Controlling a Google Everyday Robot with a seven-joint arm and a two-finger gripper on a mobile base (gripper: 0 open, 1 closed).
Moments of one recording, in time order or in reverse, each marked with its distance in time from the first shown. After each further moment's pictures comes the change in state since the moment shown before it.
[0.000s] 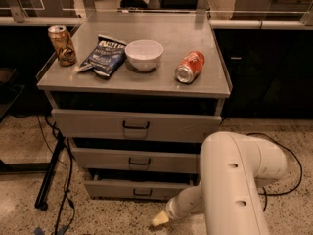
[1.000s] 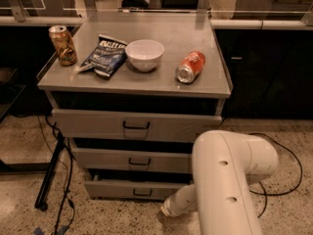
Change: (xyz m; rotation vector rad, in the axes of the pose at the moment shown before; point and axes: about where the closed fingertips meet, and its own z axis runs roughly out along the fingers) arm -0.010 -0.009 0.007 0.030 -0.006 0.005
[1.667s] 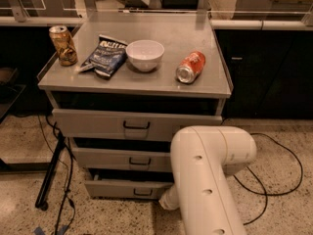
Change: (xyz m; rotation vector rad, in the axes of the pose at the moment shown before) arm -0.022 -0.020 0.014 0.088 0.005 -0.018
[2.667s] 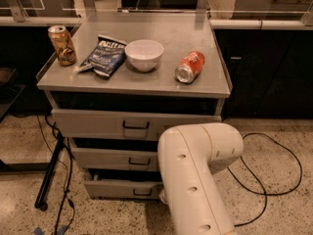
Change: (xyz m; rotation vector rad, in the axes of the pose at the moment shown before) arm -0.017 -0.023 0.012 0.068 0.009 0.000
